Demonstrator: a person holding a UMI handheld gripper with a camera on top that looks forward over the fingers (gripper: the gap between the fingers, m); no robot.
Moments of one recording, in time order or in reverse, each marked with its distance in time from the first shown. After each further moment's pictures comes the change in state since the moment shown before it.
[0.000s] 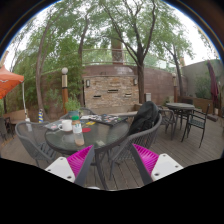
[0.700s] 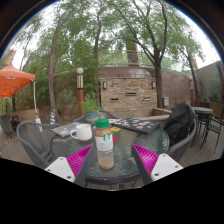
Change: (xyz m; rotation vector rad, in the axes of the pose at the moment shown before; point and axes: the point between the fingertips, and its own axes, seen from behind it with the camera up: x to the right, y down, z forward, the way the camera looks) arm -0.174 -0.009 0.183 0.045 -0.165 -0.032
